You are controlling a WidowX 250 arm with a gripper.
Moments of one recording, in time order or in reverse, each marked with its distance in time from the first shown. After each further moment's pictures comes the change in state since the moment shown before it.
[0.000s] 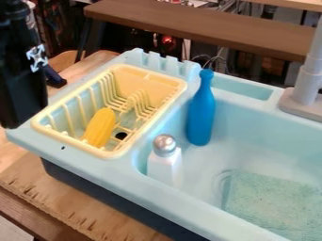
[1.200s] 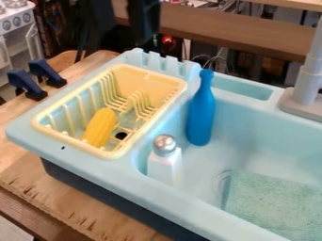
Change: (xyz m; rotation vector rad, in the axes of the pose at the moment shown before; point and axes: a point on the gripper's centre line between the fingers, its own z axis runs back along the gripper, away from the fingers) arm 0.140 -0.005 -0.010 -0.069 -0.118 -0.146
